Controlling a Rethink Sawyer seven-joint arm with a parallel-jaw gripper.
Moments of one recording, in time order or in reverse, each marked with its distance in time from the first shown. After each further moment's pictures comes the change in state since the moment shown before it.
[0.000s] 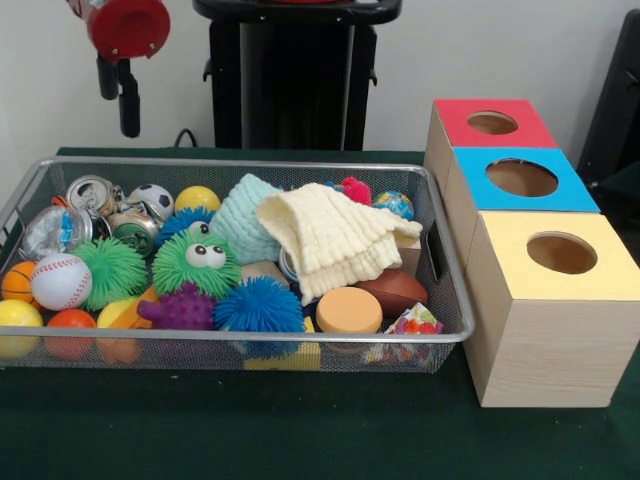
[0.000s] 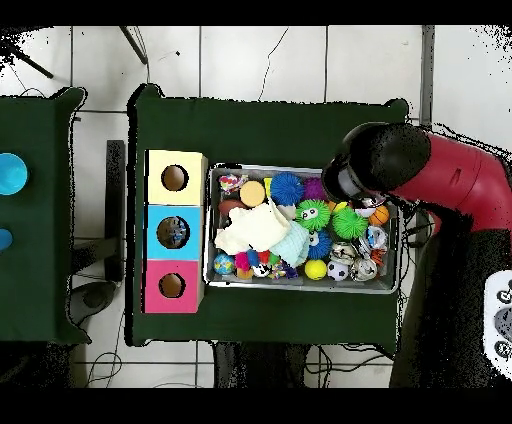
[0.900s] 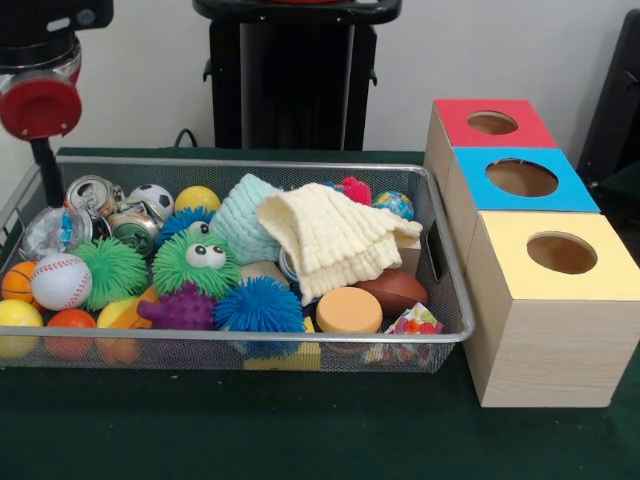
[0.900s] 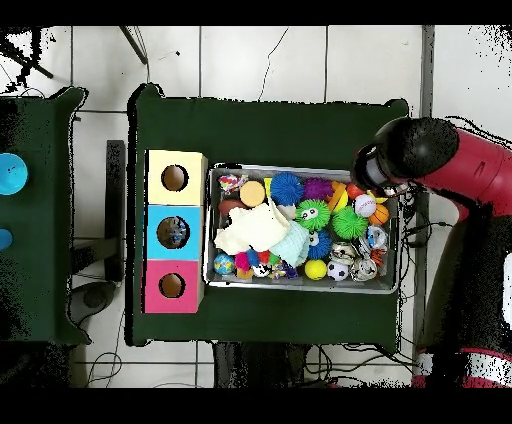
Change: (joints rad) arm -0.076 0.144 0.019 -0.142 0.000 -0.011 0.000
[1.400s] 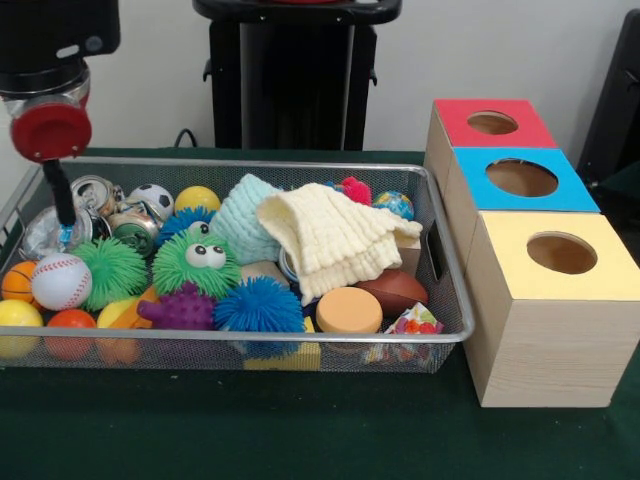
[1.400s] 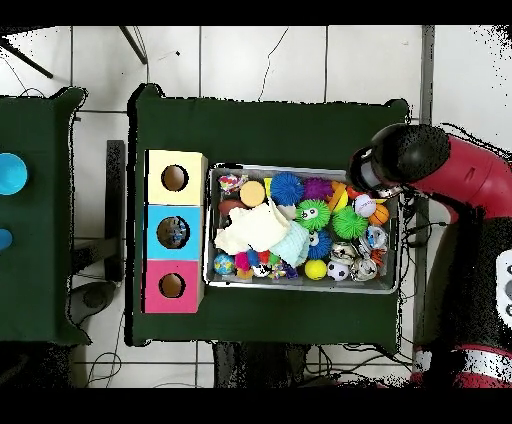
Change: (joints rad) arm -0.002 0.005 0.008 0.048 0.007 -0.068 0.000
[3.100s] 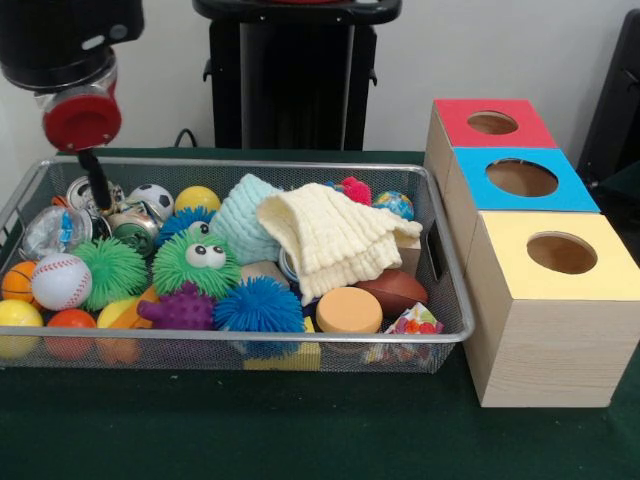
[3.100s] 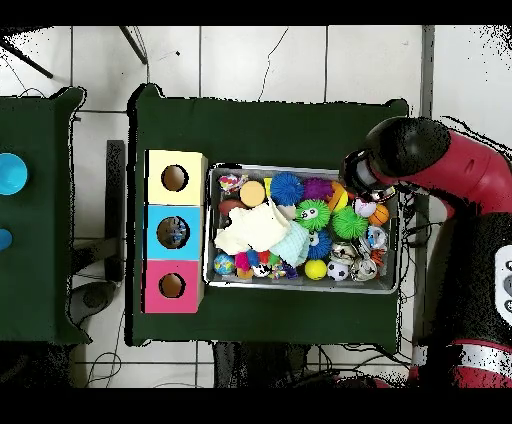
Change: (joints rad) arm -0.005 0.016 0.018 -0.039 0.030 0.145 -0.001
